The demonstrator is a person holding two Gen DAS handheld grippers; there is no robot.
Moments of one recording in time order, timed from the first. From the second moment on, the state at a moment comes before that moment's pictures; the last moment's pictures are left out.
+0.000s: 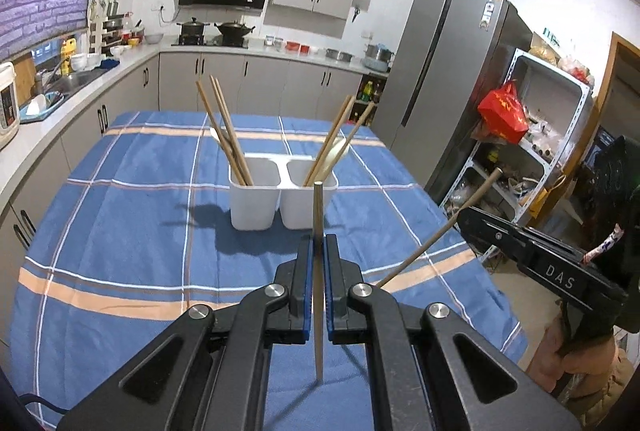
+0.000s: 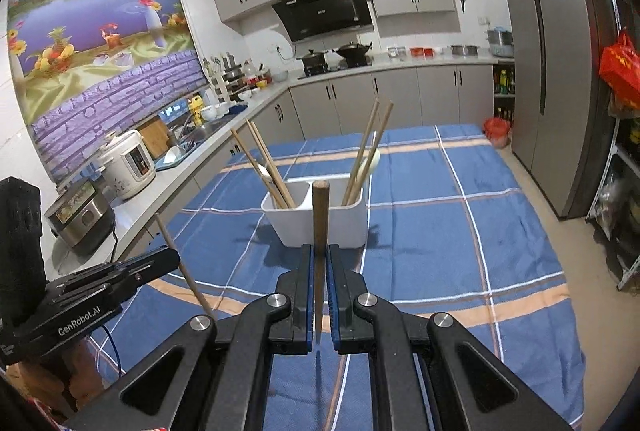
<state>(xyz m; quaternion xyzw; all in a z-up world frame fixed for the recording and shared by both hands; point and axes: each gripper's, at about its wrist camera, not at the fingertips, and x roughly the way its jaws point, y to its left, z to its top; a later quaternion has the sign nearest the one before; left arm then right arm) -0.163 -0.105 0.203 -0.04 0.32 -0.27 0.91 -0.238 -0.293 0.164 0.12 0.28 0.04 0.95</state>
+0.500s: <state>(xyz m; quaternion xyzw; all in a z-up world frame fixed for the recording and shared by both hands) -0.141 -0.086 0.247 -0.04 0.26 -0.26 0.93 -0.227 -0.279 0.192 0.09 0.26 0.03 0.96</state>
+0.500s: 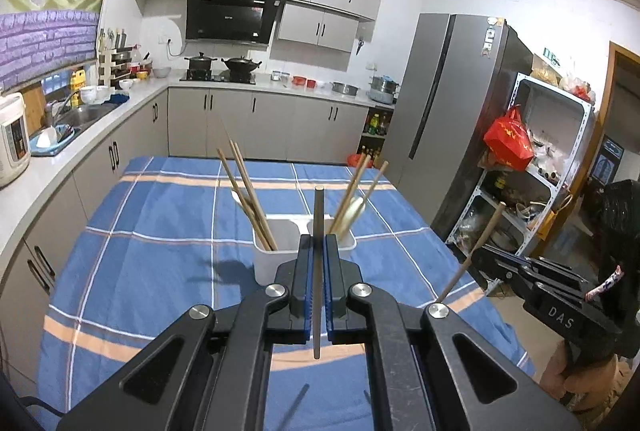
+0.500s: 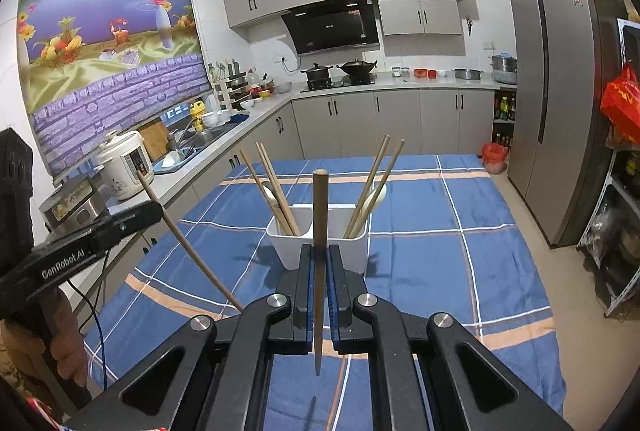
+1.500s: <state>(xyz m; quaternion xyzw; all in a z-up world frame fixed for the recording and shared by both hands) 0.040 -0.136 0.289 -0.02 0.25 -0.26 0.93 -0.063 -0.309 0.236 0.10 0.24 -0.01 0.97</state>
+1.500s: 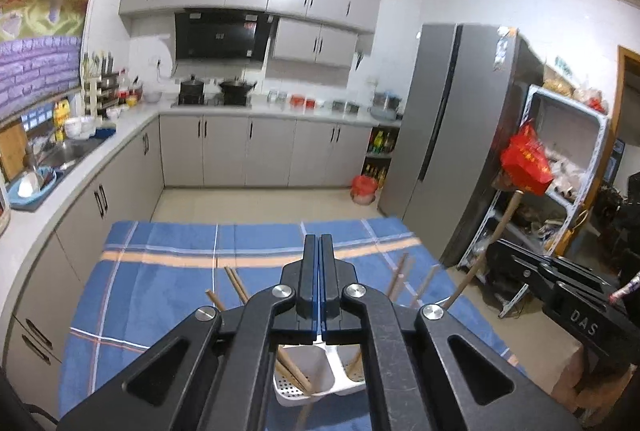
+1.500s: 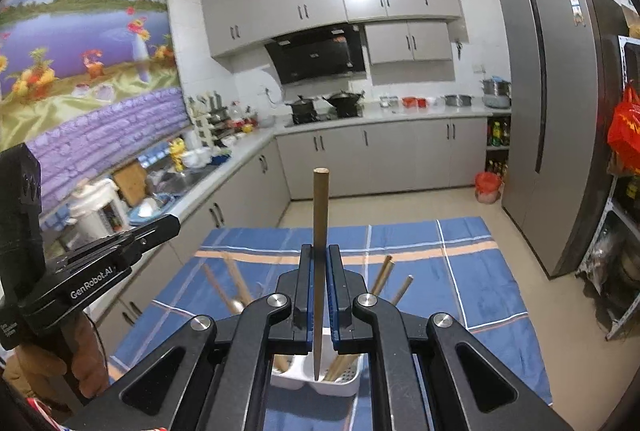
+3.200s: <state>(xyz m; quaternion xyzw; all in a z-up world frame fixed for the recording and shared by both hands) -0.092 -0.070 0.206 0.01 0.33 -0.13 0.94 -0.177 -0.302 0.136 0.18 0.33 -0.02 0.93</state>
